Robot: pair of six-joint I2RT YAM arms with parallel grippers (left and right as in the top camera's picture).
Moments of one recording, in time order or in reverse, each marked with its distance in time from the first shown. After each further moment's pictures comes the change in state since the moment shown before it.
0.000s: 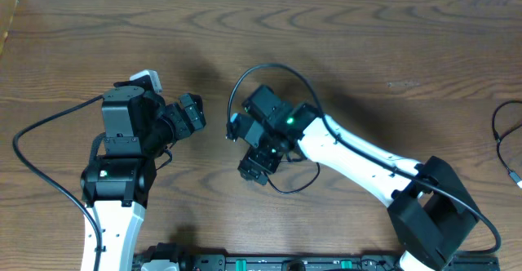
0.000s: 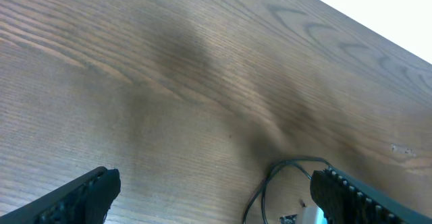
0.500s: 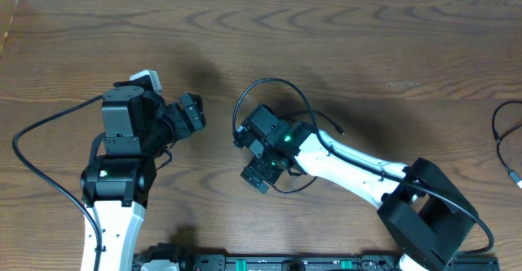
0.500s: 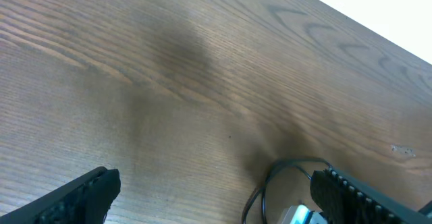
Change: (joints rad) left arm 0.000 0.000 0.000 0.000 0.000 0.000; right arm 0.051 0.000 -0.144 0.124 0.155 0.176
